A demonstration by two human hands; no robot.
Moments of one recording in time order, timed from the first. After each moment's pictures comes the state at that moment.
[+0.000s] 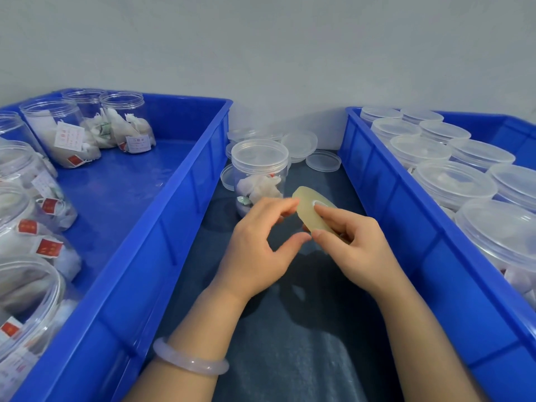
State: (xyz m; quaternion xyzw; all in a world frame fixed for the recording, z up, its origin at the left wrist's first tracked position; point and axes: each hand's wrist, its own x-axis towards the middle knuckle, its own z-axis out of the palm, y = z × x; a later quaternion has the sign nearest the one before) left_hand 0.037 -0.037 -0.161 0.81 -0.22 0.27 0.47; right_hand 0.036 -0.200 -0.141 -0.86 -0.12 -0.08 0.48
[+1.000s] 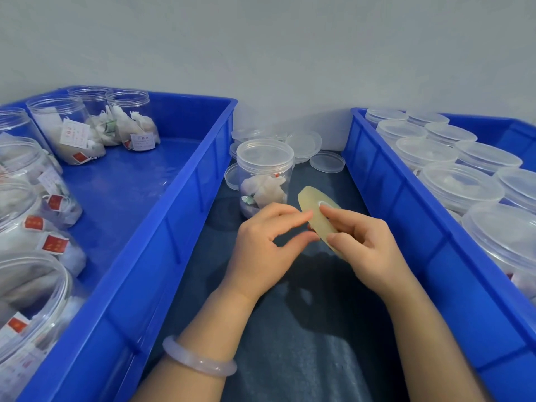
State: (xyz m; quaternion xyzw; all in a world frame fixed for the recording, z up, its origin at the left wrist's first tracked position) left_hand 0.037 -0.044 -0.161 0.78 -0.21 0.31 0.49; right_hand 0.036 -0.202 -0.140 -0.82 -0.13 -0.06 0.55
